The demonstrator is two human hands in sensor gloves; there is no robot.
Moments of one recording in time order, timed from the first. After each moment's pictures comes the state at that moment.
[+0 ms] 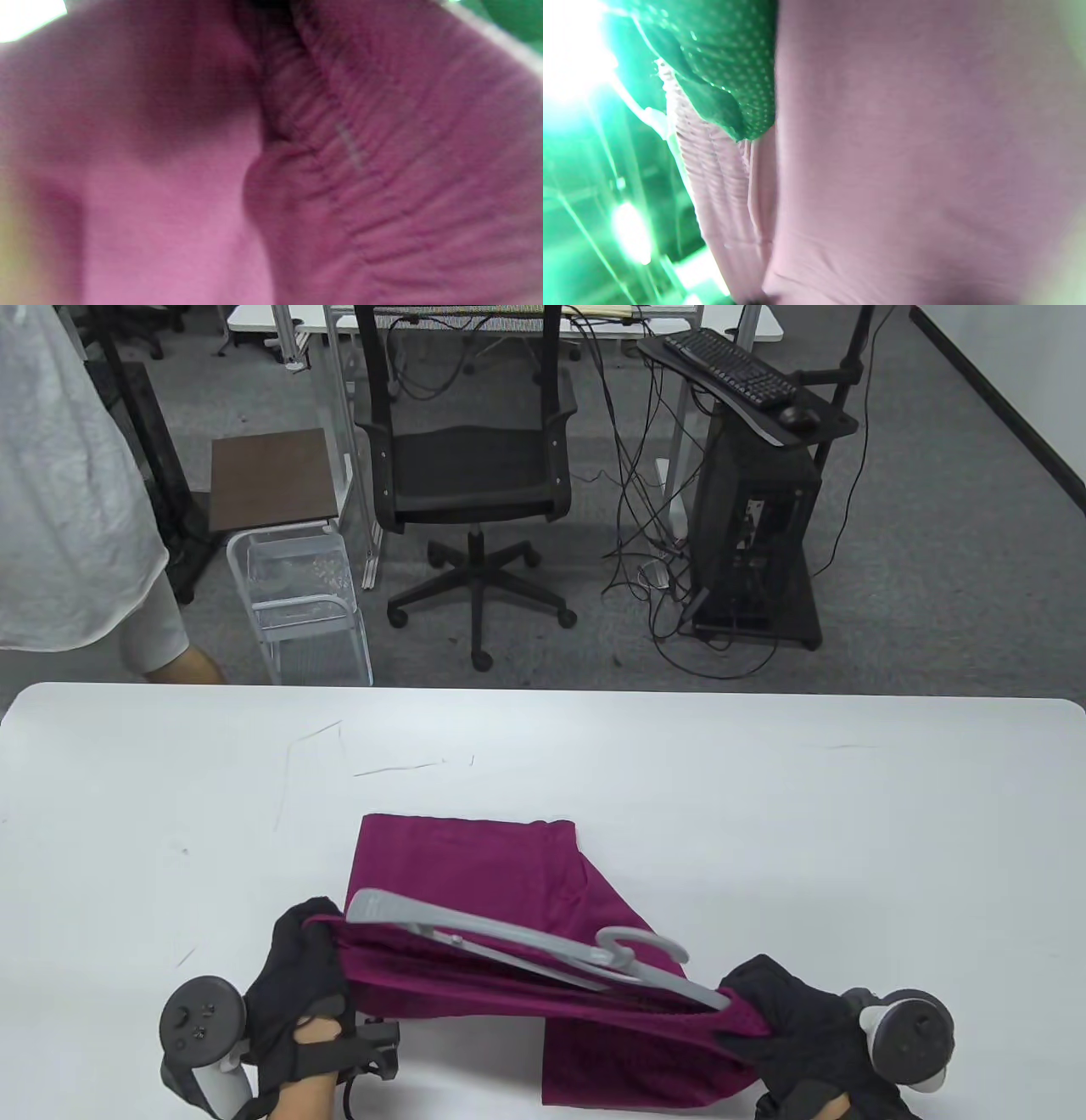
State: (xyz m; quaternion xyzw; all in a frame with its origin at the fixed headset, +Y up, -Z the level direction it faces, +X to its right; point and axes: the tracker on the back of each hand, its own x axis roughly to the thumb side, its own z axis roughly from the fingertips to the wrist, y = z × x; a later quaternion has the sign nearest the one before) left_hand -0.266 -0.720 -0.280 0.16 0.13 0.61 0.77; right_hand 0.248 -0.688 -0.275 0.32 -0.12 0.77 0.53
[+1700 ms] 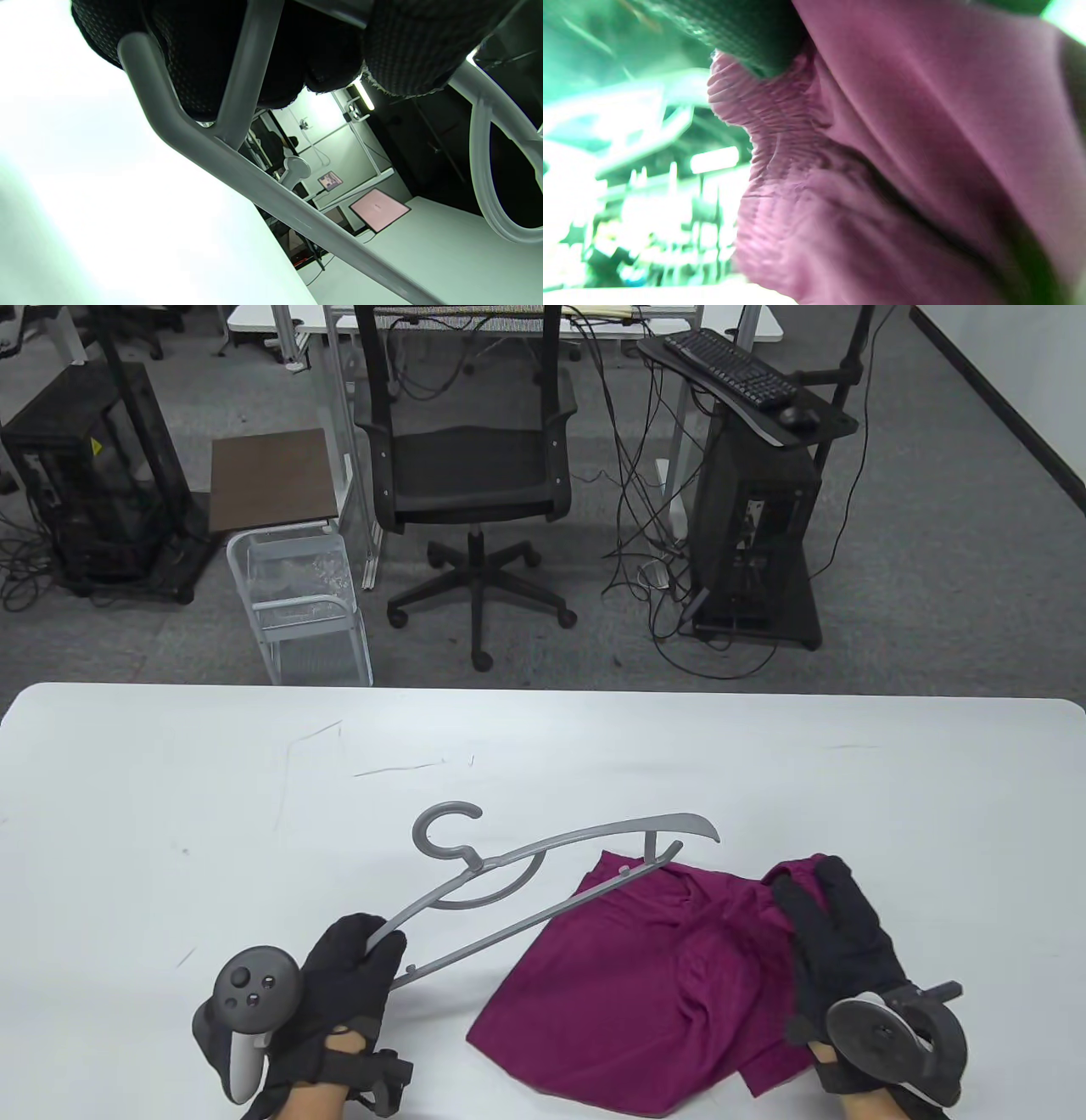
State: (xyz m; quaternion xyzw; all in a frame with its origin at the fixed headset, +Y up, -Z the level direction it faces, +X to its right) left_hand -0.246 -0.715 -0.288 0.06 0.05 0.49 0.87; right_hand 0.258 -0.683 -0.292 0.14 -0.23 0.95 0.15
